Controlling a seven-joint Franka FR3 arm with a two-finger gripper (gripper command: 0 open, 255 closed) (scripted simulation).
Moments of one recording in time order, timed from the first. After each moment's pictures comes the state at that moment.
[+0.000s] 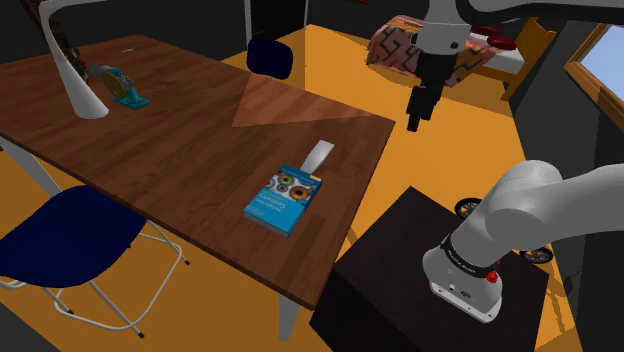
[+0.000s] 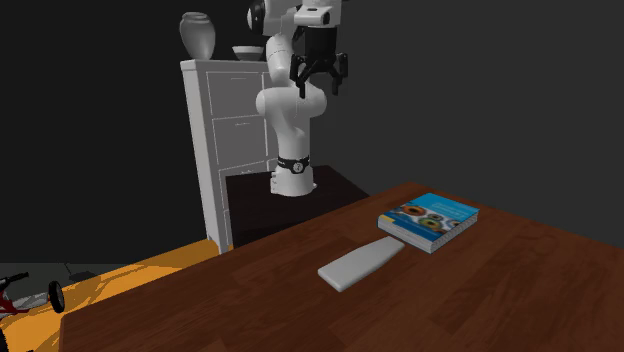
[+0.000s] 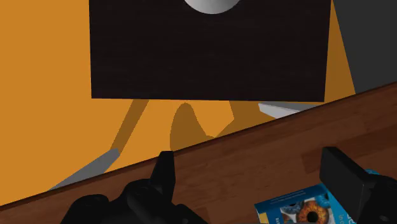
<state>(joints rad) 0.00 -0.75 -0.04 -2.45 0.02 1.50 -0.08</state>
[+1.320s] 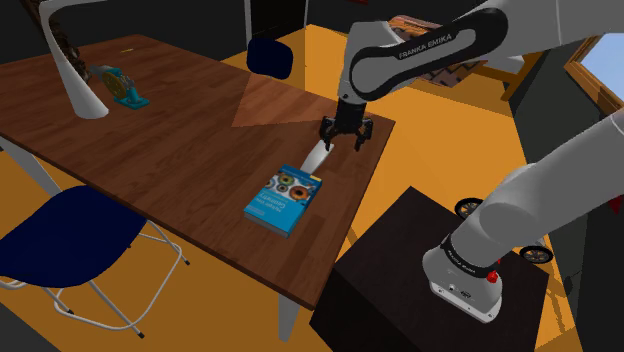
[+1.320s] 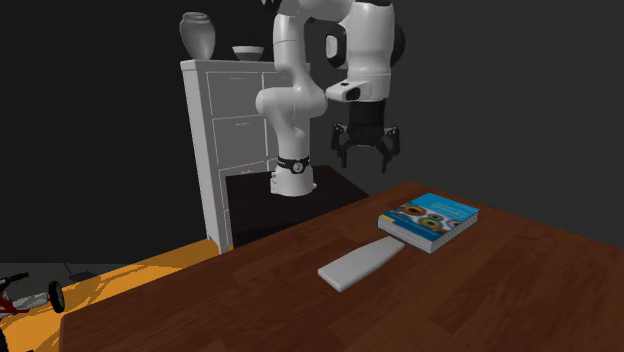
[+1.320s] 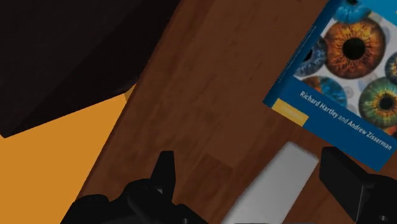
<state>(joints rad) -0.12 -0.22 0.20 -2.45 0.12 2.16 0.68</state>
